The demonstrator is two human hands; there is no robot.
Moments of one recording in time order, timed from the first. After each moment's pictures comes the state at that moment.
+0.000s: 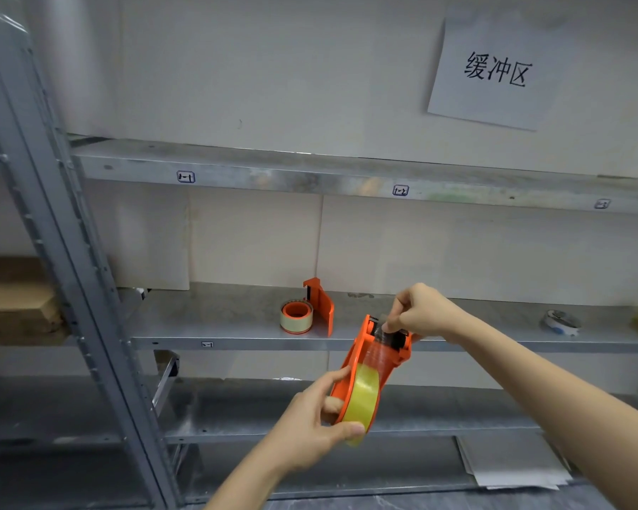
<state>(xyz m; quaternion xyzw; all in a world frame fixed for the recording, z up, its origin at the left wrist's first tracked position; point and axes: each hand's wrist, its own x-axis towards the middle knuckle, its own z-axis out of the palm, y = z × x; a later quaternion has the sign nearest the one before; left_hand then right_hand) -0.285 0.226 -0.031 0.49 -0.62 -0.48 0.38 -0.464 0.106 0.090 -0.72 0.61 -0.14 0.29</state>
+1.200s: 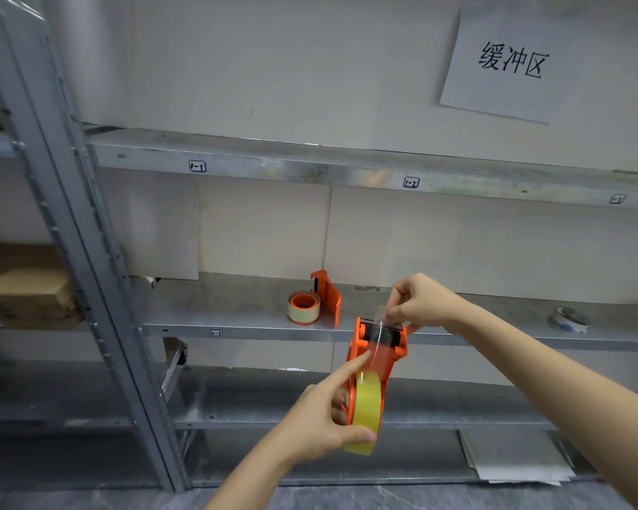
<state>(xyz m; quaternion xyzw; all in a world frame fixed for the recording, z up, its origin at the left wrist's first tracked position) -0.286 0.231 -0.034 0.48 -0.65 -0.46 0.37 -0.453 0.110 0.091 -0.75 0.57 -0.14 0.31</state>
